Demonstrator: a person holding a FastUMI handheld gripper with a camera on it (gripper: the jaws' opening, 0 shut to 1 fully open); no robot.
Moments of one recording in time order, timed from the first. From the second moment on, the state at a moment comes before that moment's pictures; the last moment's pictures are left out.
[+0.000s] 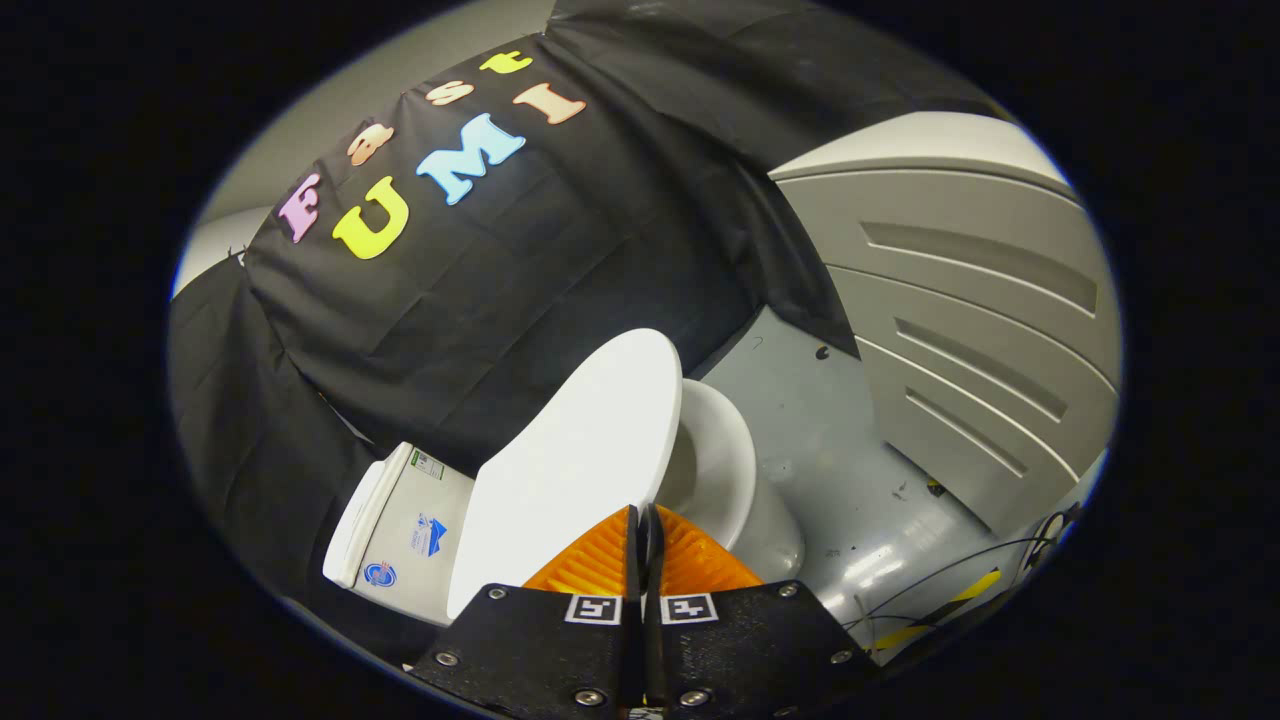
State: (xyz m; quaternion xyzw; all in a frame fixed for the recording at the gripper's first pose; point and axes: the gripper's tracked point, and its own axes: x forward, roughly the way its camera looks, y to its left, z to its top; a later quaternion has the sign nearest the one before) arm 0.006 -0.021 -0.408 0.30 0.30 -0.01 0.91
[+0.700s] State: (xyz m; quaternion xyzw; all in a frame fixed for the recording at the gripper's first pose) arm 0.020 0.021 -0.313 0.18 0.27 -0.01 0.94
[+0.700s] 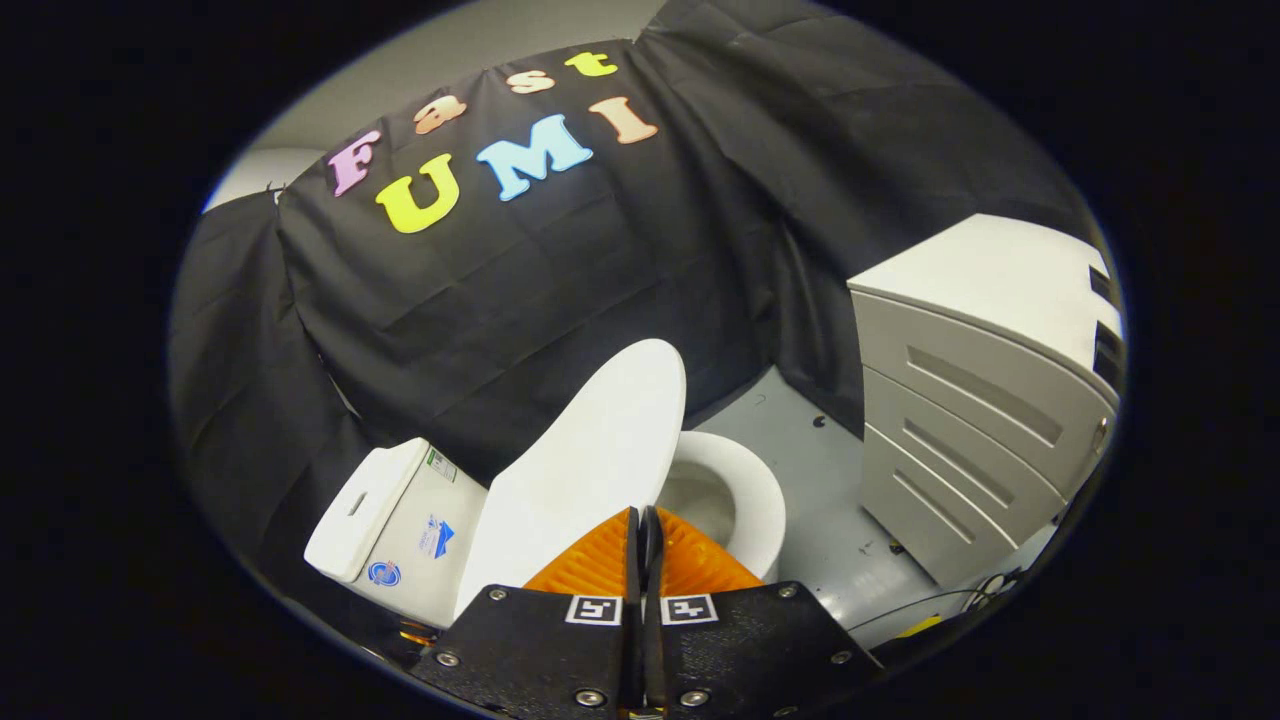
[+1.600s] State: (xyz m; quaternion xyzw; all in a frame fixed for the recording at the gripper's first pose) arm 0.041 0.114 -0.201 0.03 0.20 0.02 0.98
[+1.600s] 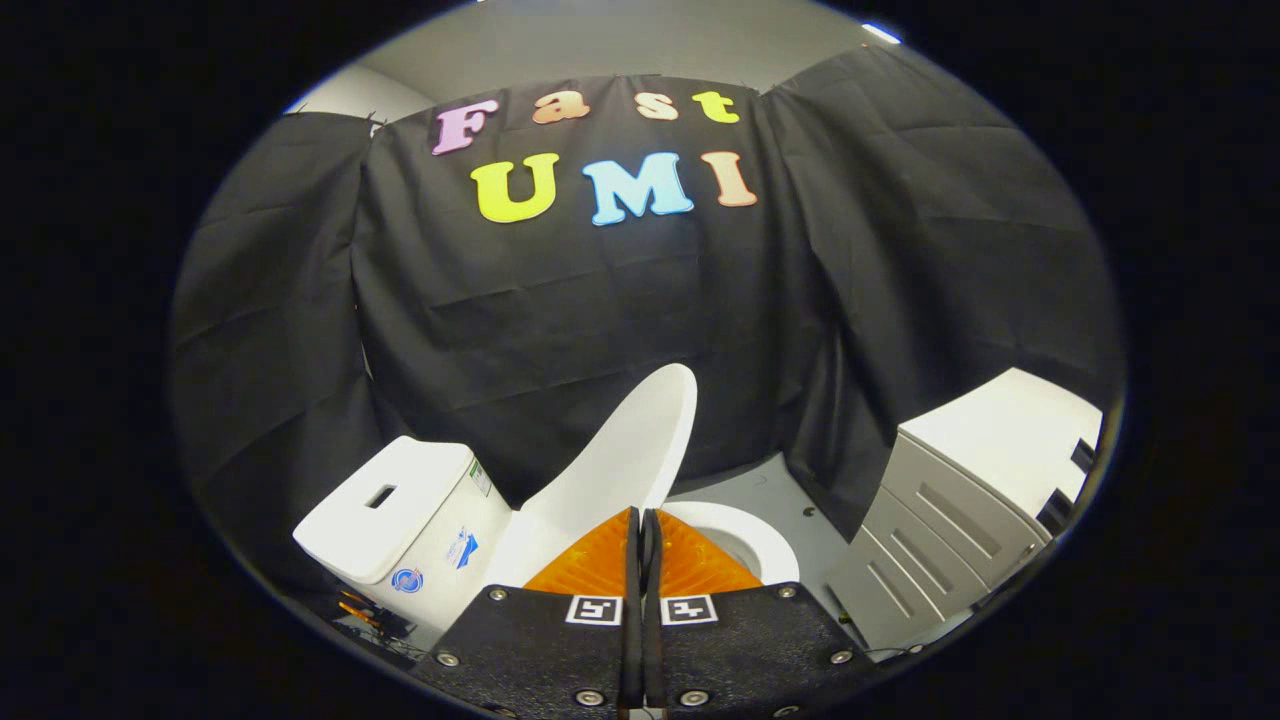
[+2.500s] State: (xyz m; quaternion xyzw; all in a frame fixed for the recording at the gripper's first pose) arm 0.056 0.217 -0.136 0.02 0.12 0.07 0.99
